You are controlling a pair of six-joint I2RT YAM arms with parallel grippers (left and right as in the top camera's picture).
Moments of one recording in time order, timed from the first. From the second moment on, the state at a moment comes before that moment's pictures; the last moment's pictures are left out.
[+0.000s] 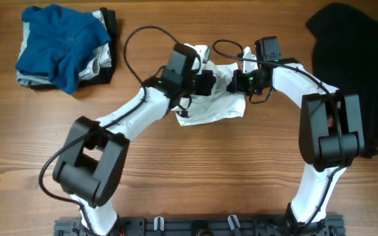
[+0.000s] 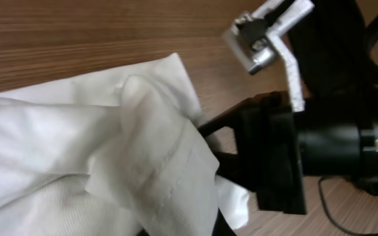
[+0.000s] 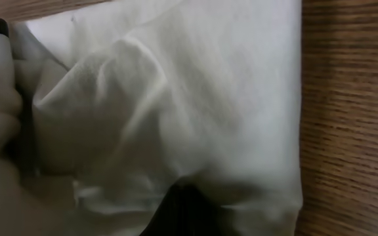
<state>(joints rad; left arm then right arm) -0.53 1.91 1.23 -0.07 0.35 -0.45 0.15 2.10 1.33 -0.49 -0.47 0.19</state>
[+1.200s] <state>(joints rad) -0.61 1.89 1.54 -0.13 0.40 -0.50 -0.17 1.70 1.37 -0.47 -0.72 0.32</state>
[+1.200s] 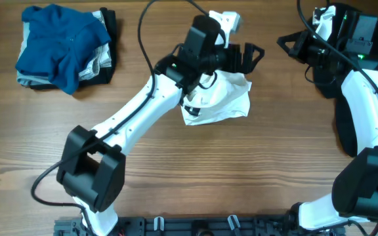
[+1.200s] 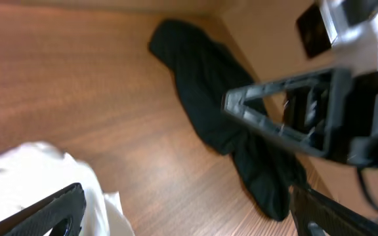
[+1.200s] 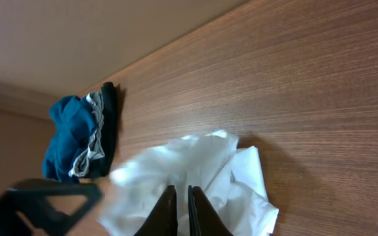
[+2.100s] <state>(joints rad) 0.06 1.77 1.59 -0.78 0.29 -0.44 0.38 1.89 1.37 -0.61 -0.36 0.04</state>
